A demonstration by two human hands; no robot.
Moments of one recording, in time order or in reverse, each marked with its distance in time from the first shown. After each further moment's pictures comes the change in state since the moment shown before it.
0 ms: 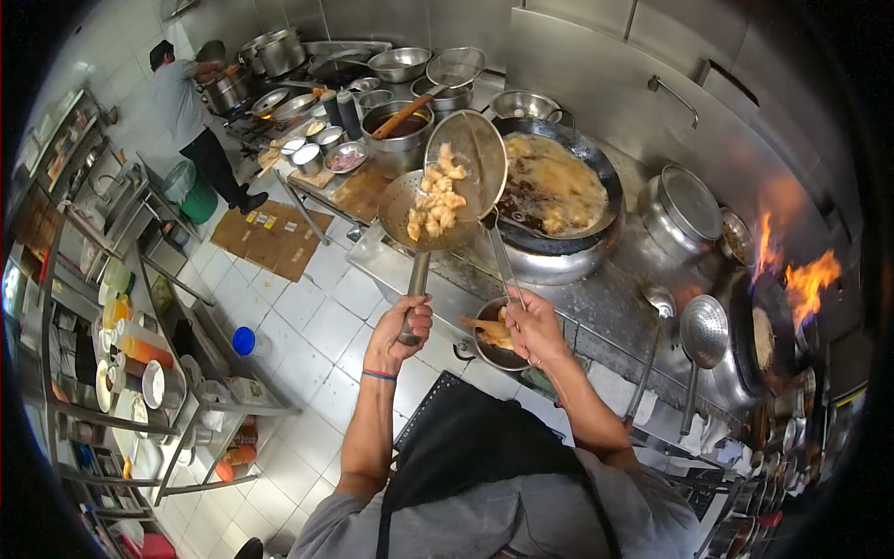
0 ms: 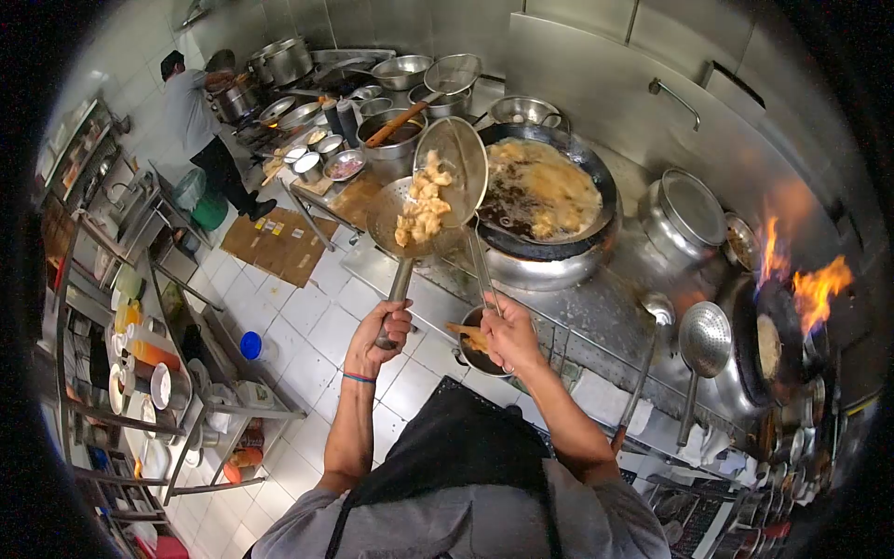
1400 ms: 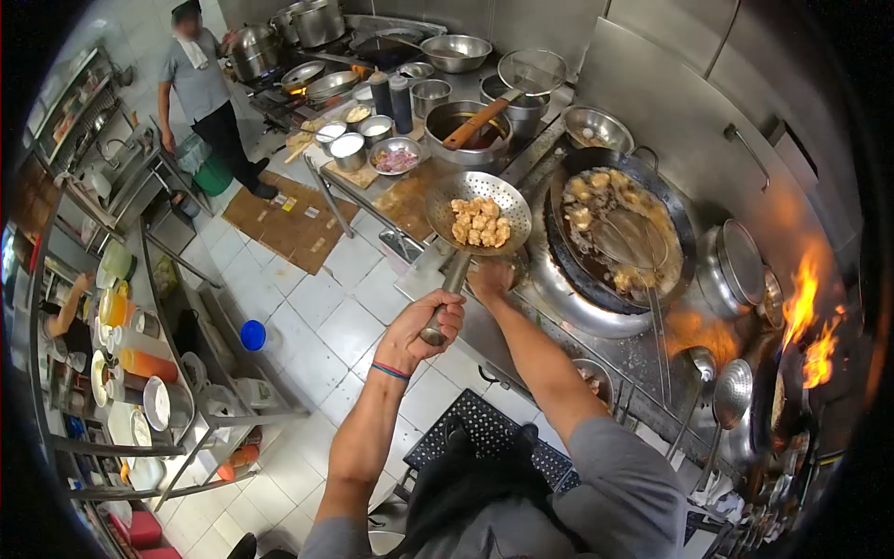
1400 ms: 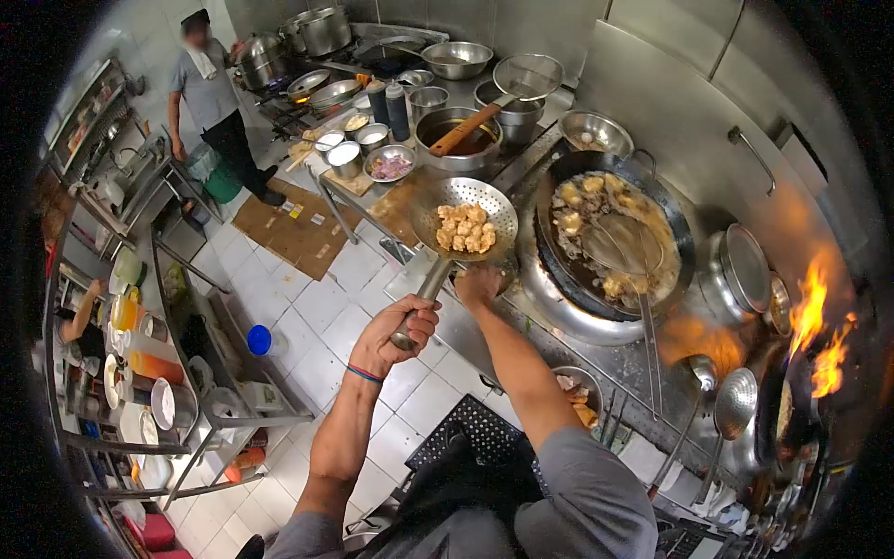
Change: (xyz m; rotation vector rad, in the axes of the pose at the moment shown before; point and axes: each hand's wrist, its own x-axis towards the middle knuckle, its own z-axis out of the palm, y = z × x) left_hand 0.023 0.154 0.015 -0.043 0.046 -0.117; right_hand 0.369 0.153 0.137 -1.439 0.263 -0.157
